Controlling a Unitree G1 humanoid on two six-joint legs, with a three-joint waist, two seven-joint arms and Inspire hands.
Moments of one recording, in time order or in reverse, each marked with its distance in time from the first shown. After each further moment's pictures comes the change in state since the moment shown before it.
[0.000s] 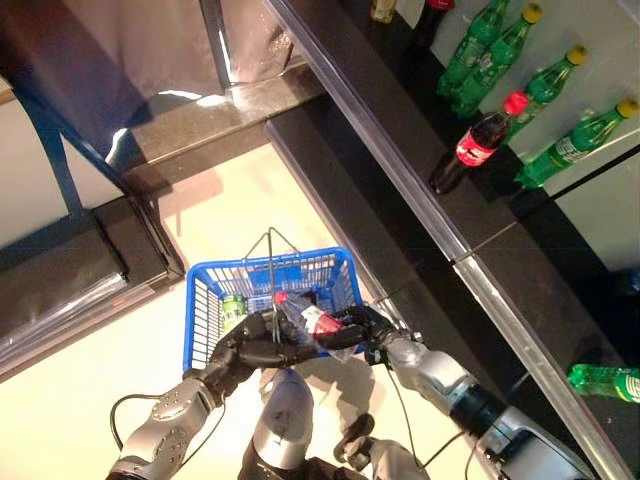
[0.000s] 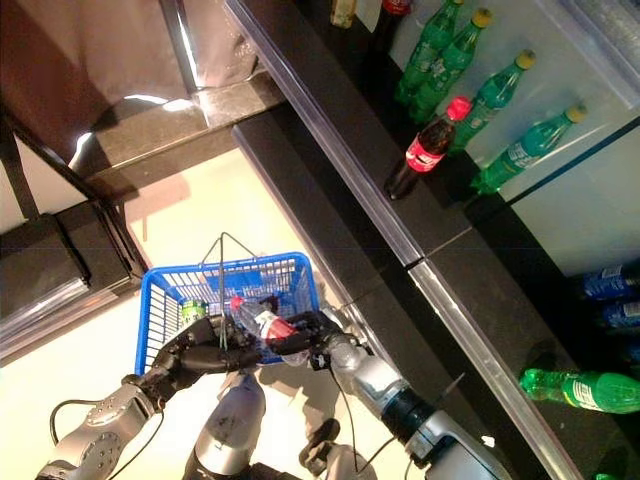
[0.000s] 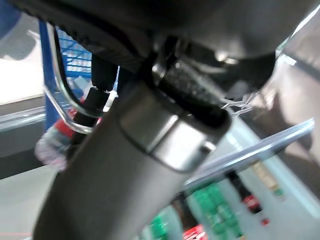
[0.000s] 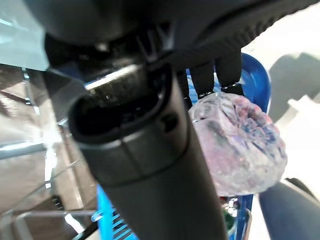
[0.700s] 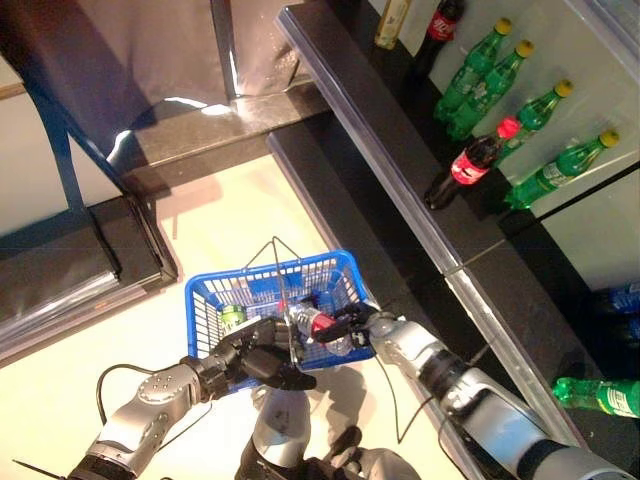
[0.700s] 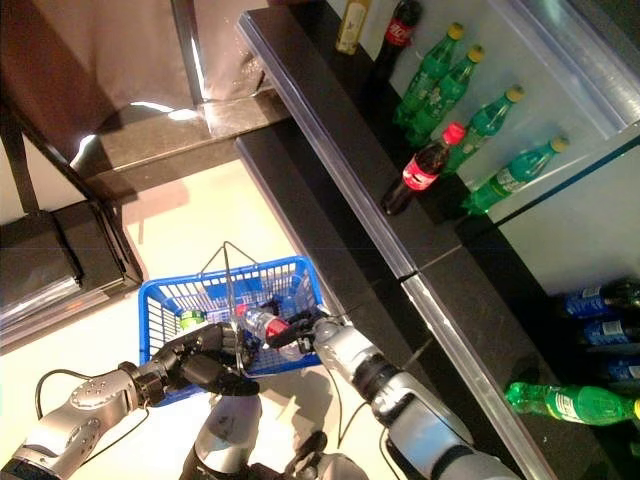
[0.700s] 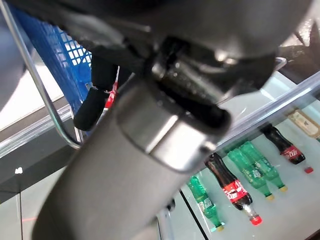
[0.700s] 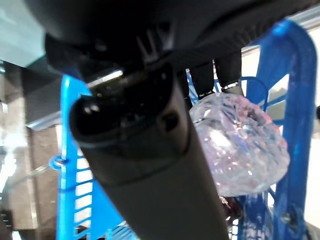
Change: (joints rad) left arm -0.062 0.106 -0.006 -0.068 0.112 0.142 -0.173; right arm -0.228 0.195 -0.001 0.369 -0.024 0.108 -0.003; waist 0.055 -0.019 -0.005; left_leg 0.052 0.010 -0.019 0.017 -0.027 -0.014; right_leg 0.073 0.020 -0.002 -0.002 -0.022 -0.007
